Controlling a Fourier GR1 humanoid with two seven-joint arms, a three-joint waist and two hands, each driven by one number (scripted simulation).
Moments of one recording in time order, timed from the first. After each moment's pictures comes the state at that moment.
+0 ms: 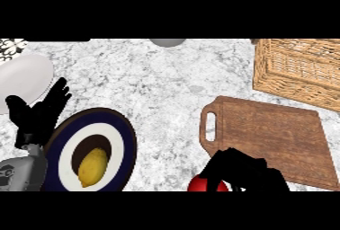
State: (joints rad) left arm -0.19 0.24 0.18 -1.40 0.03 -0.07 0.22; right arm -0.07 0.00 0.67 -2.31 0.95 0.03 0.78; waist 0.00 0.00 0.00
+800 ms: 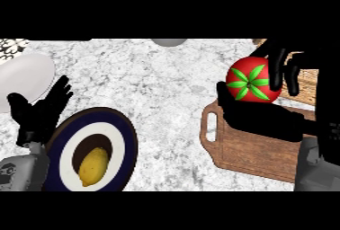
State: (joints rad) left arm -0.21 0.24 0.18 -1.41 0.03 -0.07 0.23; right arm -0.74 -0.05 0.12 -2.09 0.84 0.20 0.97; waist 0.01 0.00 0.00
